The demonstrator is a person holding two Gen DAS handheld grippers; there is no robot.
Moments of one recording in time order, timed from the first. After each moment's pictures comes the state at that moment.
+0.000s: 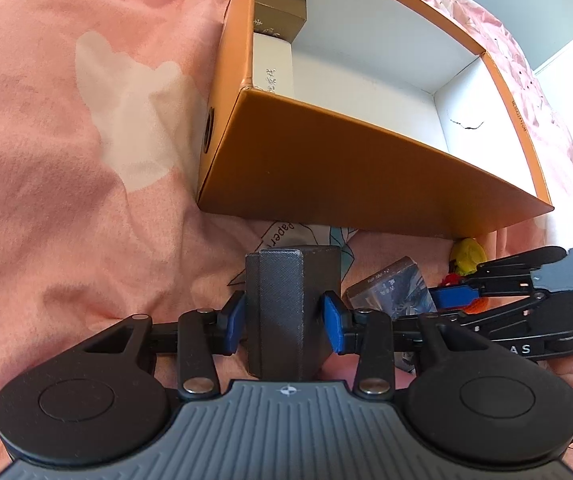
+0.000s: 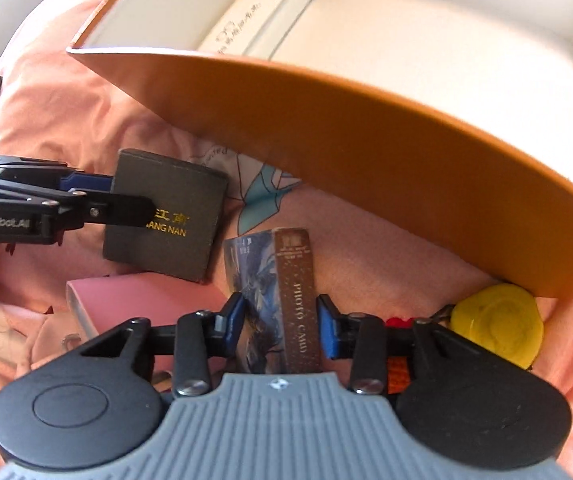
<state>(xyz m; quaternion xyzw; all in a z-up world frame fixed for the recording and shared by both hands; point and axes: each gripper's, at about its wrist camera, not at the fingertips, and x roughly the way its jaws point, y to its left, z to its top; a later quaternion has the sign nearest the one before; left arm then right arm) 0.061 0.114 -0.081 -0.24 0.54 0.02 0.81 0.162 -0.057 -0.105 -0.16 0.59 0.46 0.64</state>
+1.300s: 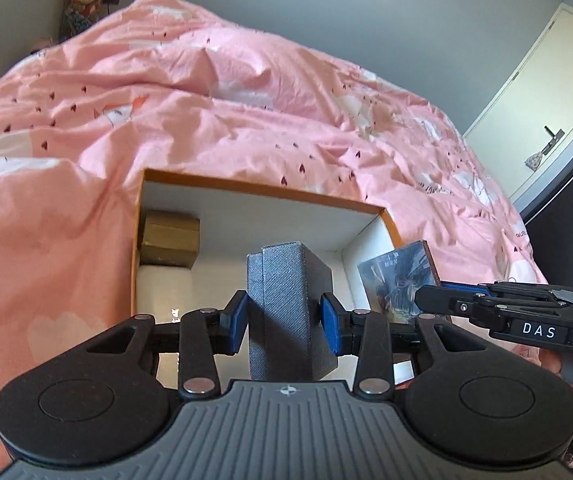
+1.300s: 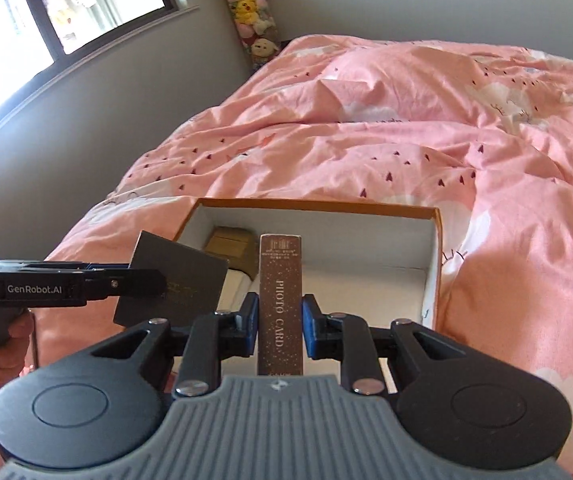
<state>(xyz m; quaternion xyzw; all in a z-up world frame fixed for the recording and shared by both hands) 0.156 0.115 0.024 -0.22 0.42 -0.03 0.88 0.216 -0.093 0.059 -0.03 0.42 0.39 0.82</state>
